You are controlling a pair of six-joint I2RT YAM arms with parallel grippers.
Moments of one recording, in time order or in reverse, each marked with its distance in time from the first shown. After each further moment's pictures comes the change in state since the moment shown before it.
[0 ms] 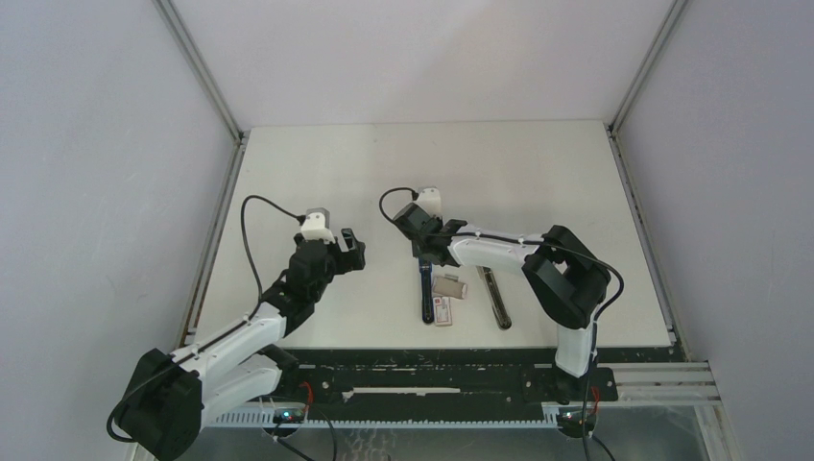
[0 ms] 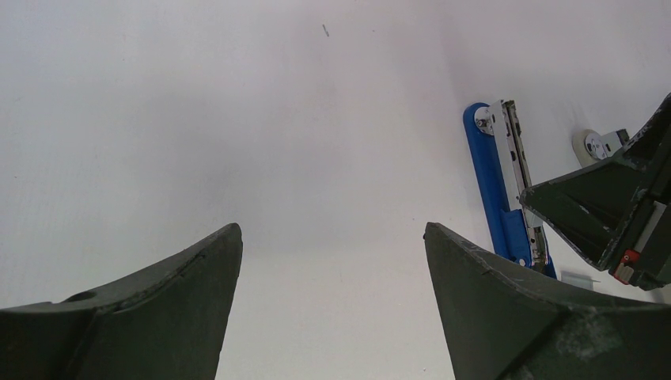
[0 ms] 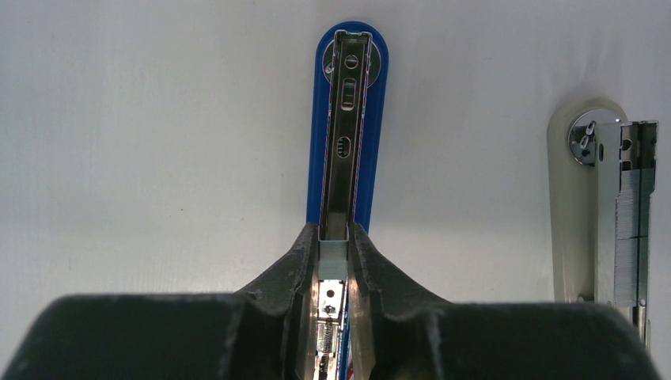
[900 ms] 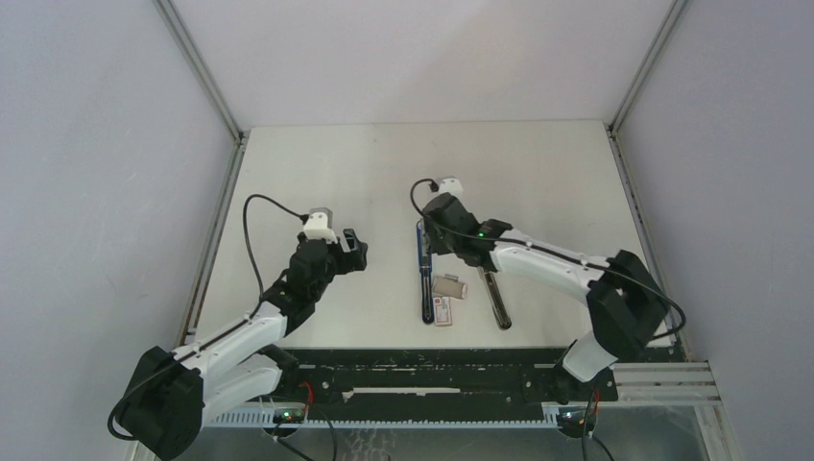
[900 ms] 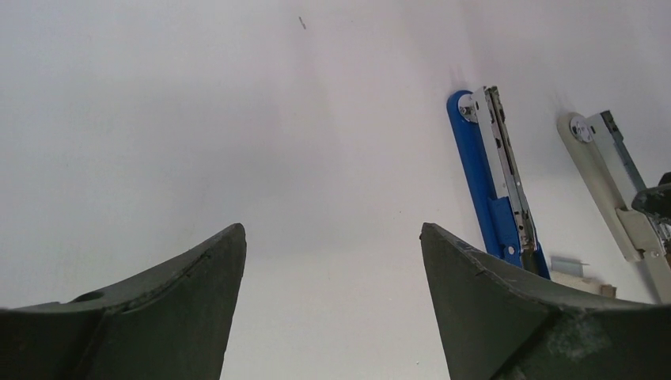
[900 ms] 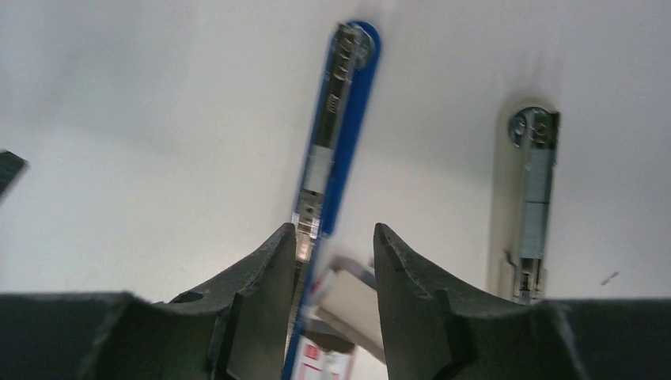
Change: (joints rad) left arm 0.000 0.015 0.000 0.022 0.045 0.013; right arm -0.074 -0.310 -0.162 0.024 -0.182 -0.116
